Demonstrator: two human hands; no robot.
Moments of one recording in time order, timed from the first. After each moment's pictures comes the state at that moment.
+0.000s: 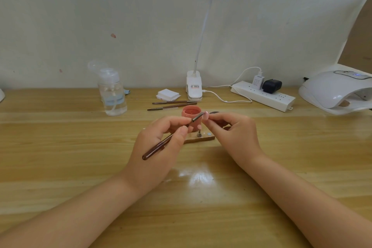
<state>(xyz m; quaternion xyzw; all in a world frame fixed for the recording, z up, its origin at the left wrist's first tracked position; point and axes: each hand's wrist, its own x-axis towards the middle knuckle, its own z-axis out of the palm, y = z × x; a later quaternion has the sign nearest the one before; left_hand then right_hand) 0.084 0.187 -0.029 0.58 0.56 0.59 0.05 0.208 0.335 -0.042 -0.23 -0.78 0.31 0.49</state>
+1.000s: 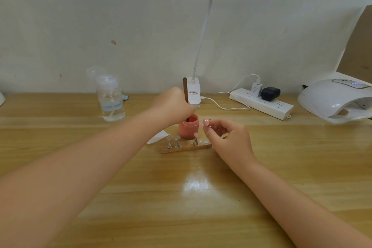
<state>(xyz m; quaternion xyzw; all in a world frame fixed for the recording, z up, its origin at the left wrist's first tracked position) 0.049 0.296 0.031 0.50 0.81 0.30 0.06 0.204 0.346 -0.047 -0.27 -0.76 0.36 0.46</state>
